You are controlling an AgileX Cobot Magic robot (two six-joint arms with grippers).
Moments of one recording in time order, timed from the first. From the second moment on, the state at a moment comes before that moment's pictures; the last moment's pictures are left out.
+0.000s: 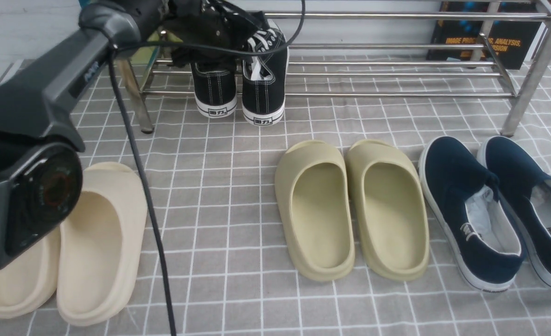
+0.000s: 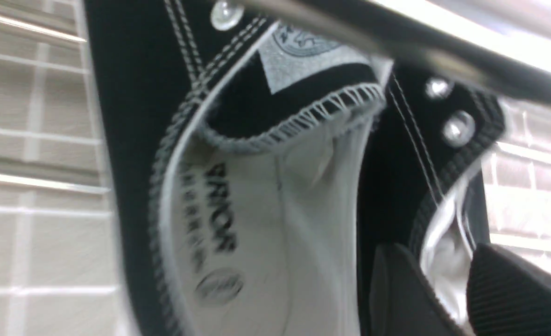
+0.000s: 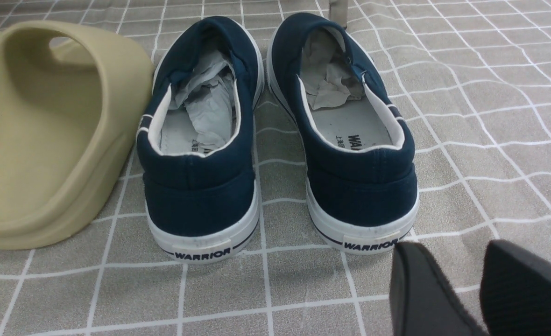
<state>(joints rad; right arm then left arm) -0.06 -0.01 0.02 -0.03 0.38 0.10 -0.27 2.25 -2.25 -0.19 0.86 -0.35</state>
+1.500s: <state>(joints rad) -0.06 -0.01 0.02 -0.03 0.38 0.10 -0.32 2.15 -1.96 -0.07 0.70 -0.33</state>
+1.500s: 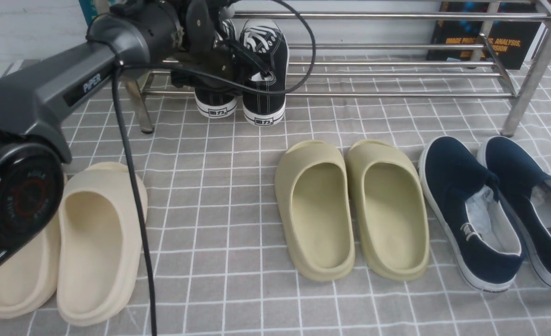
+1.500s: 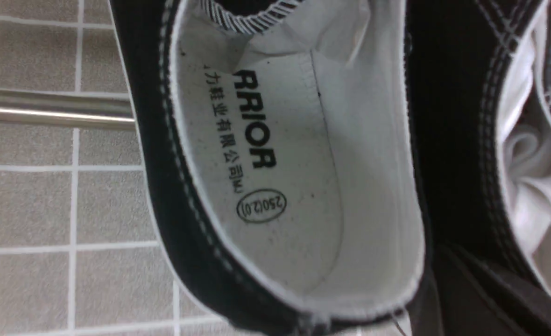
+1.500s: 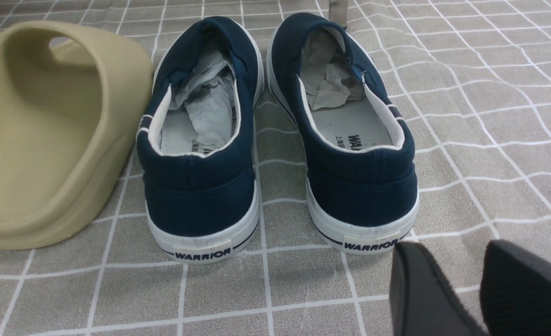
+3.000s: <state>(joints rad) -0.06 -0.01 0.02 -0.03 0.38 0.10 -0.35 2.19 -2.06 -0.13 0.94 -0.20</state>
